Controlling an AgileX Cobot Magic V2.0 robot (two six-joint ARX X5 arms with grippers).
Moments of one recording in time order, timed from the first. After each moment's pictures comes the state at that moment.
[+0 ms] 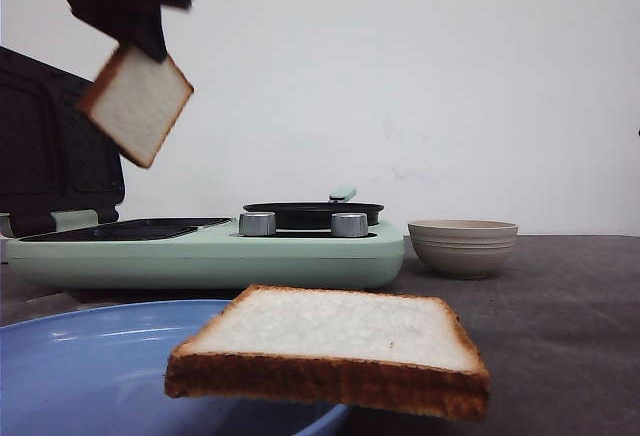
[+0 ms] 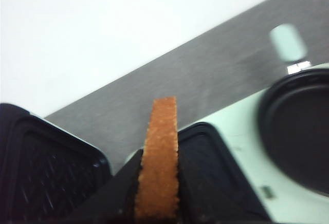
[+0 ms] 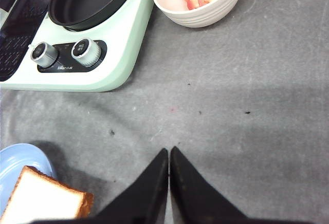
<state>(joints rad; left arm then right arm) -0.32 1.55 1.34 -0.21 -0.16 0.36 0.12 0.68 0.52 -0.46 -0.37 0.34</state>
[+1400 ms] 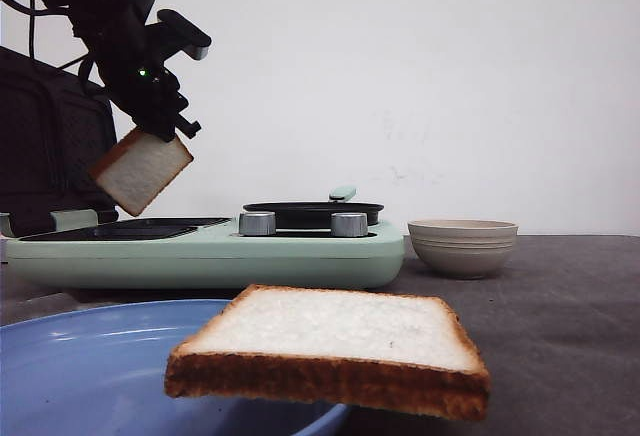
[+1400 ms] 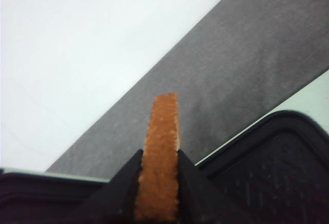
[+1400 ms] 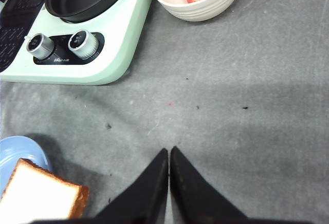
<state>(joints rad) -0.25 1.87 1.46 -0.02 -0.21 0.66 0.12 0.68 0.52 -0.48 -0.37 0.31</state>
